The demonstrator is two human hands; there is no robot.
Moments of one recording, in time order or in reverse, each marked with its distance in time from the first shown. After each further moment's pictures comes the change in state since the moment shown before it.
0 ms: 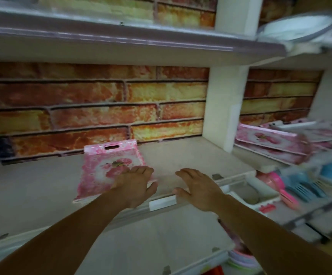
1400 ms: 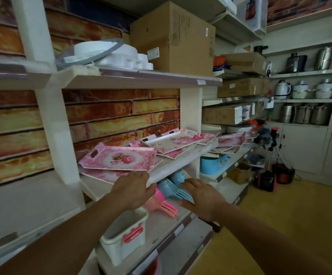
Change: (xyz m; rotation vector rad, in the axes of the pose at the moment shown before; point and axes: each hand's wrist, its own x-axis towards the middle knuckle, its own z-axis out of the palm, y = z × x) left_hand 0.261 0.539 -0.043 -0.142 0.068 0.309; right_hand -0.317 0.476 -0.130 -0.106 0.085 0.447
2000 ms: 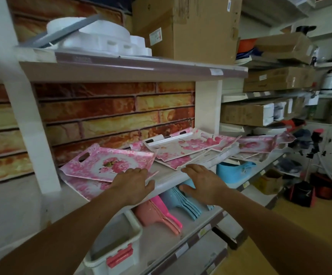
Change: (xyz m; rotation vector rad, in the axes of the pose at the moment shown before) left_hand 0.154 0.021 0.041 0.106 -0.096 -0.169; right_hand 0.159 0.142 0.018 0.059 0.053 -0.154
